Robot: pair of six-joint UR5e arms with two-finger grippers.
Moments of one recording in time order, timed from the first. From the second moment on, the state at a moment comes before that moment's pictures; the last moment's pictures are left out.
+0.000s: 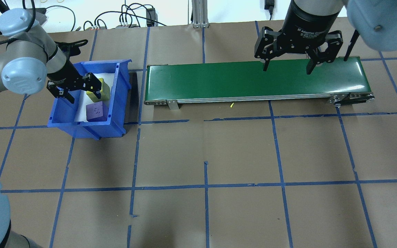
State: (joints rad) left arm -1.30 -1.93 -1.71 -1.16 1.52 0.14; right arm 1.67 -1.54 1.45 -1.50 -1.57 0.24
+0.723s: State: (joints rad) left arm -1.30 -1.96 -1.76 -1.14 1.44 0.08; right arm 1.68 -1.57 1.46 -1.43 -1.56 0.13
